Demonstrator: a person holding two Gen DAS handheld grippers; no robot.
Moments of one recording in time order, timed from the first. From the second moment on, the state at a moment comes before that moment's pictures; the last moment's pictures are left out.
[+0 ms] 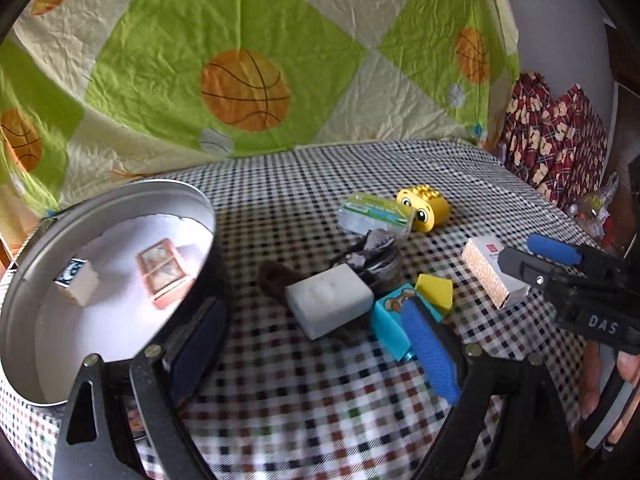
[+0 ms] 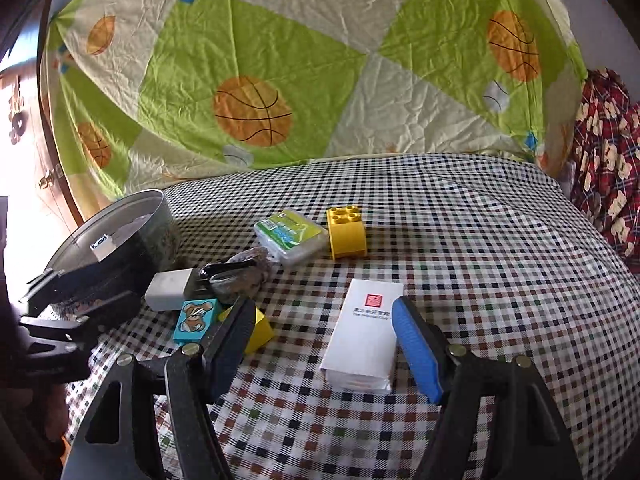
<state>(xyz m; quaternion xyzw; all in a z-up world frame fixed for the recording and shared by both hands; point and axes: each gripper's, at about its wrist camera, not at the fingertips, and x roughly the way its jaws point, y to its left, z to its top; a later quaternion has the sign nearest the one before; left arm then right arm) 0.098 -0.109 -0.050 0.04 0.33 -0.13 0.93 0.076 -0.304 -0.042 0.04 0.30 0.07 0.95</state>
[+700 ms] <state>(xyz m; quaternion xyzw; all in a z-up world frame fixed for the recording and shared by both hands) 0.129 -0.110 -0.067 -0.01 0.37 -0.13 0.92 0.094 -0.317 -0.065 0.07 0.37 0.06 0.93</state>
